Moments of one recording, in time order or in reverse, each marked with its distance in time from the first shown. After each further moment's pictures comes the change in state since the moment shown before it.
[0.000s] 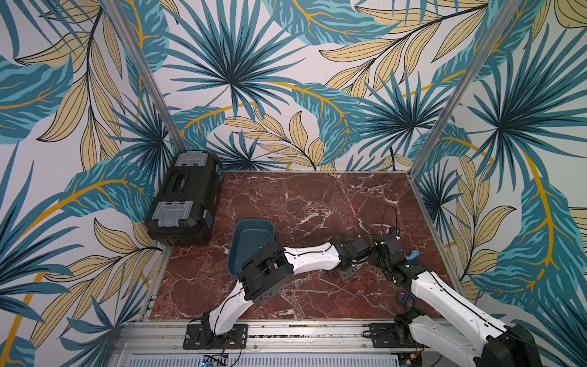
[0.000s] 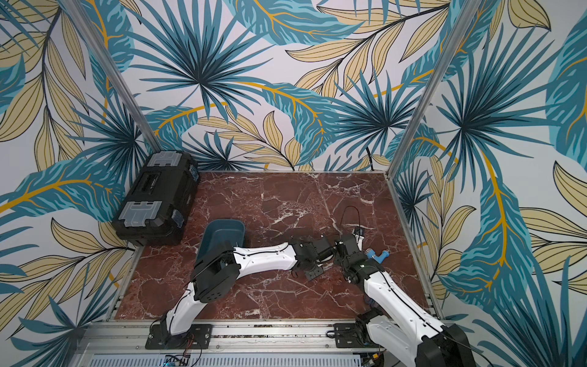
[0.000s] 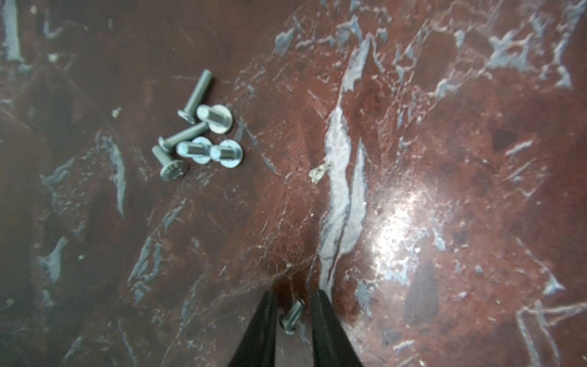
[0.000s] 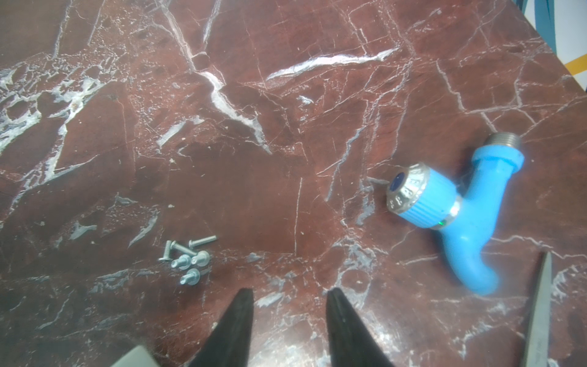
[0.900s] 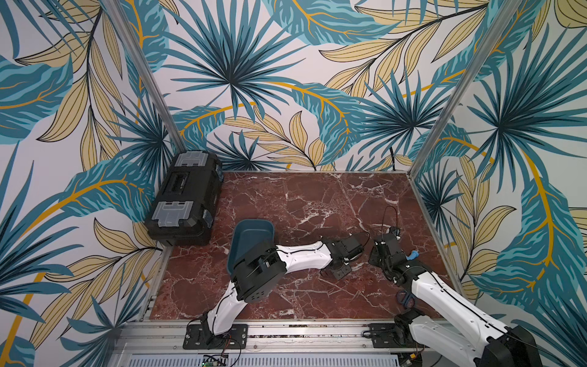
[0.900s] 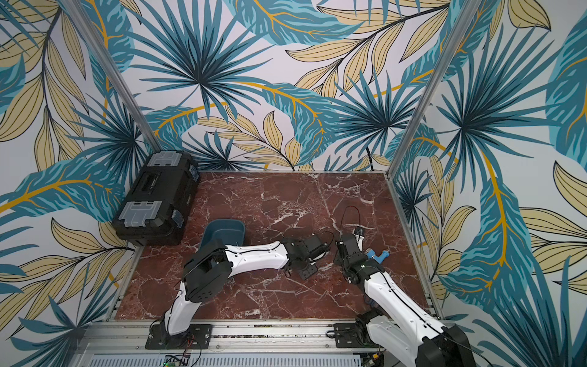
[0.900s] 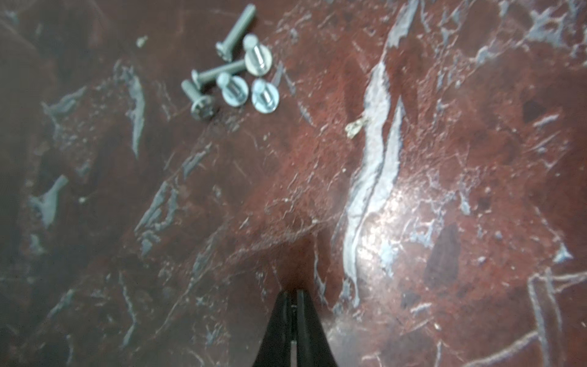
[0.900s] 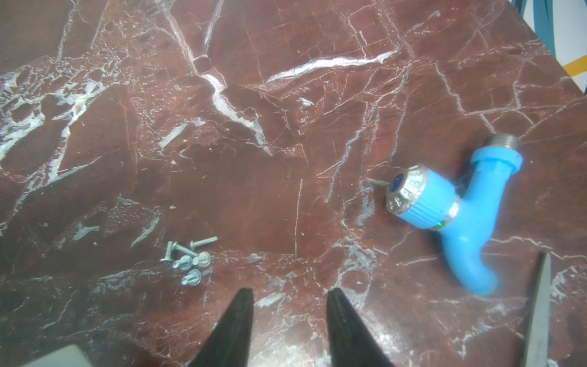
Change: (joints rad) left arm 0.046 -0.105 -0.160 0.060 0.063 -0.089; right arm -0.001 -0.011 0.000 0.002 0.000 0.000
